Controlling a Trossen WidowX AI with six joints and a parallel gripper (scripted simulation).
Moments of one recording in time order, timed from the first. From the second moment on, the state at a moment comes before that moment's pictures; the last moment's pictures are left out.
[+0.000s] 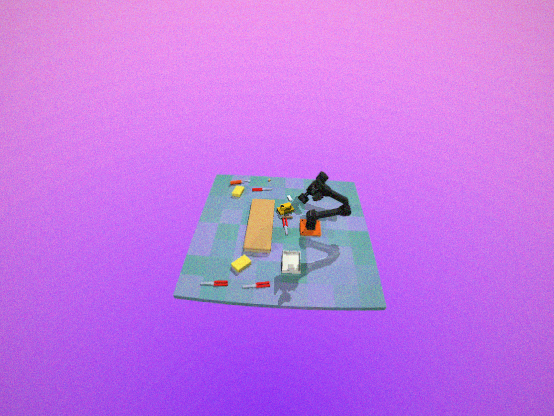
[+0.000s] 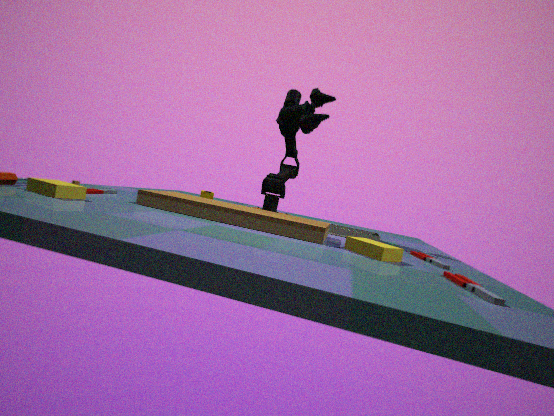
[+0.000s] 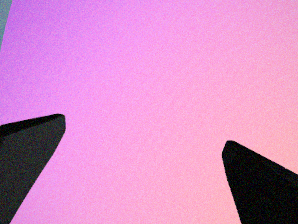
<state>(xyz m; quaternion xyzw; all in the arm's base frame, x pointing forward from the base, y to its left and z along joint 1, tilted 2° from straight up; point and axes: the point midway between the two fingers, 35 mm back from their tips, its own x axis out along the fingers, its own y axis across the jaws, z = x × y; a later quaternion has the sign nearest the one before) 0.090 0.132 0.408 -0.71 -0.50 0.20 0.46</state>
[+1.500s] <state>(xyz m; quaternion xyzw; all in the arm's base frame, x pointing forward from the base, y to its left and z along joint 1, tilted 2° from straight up) 0.181 -0.201 0.086 -0.13 0.59 0.17 0.78</state>
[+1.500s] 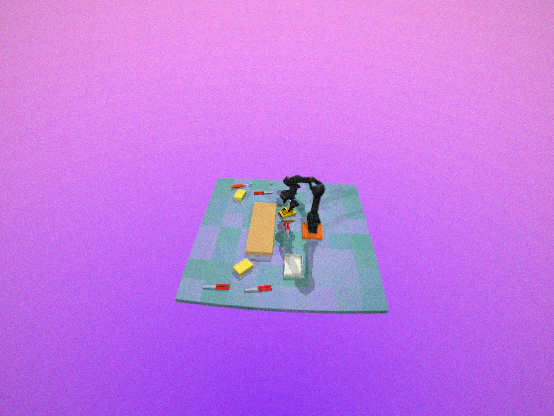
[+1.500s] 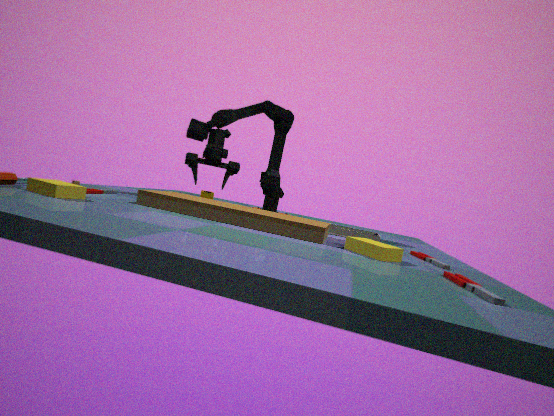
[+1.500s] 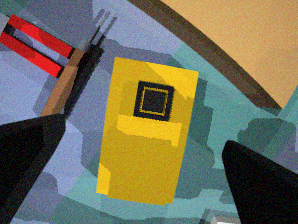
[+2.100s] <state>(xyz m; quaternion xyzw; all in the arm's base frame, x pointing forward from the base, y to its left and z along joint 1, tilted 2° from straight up) 0.182 -0.205 0.067 -0.13 0.59 0.17 0.78</state>
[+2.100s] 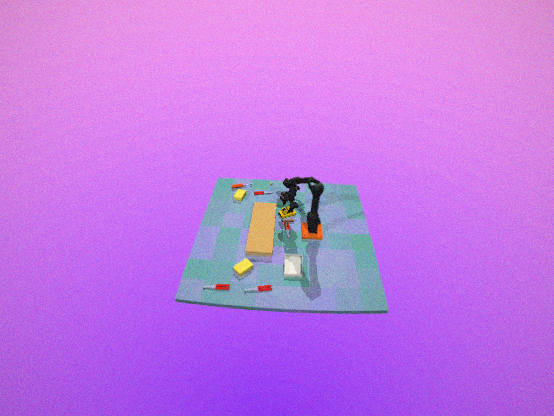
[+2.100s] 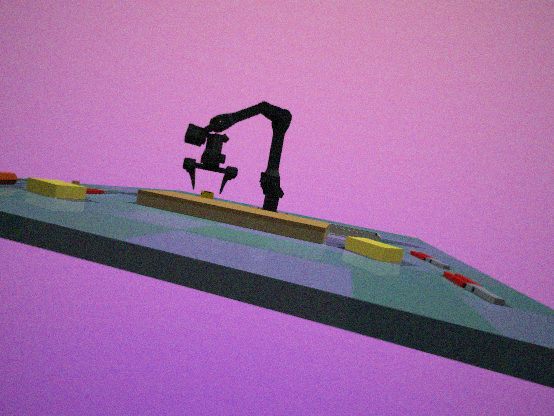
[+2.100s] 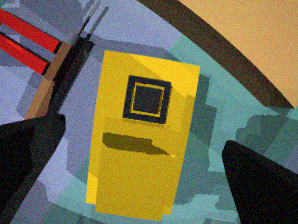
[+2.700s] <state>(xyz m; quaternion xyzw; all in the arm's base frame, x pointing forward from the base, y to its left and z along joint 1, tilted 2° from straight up) 0.181 -0.204 0.039 -0.13 0.59 0.17 0.78</state>
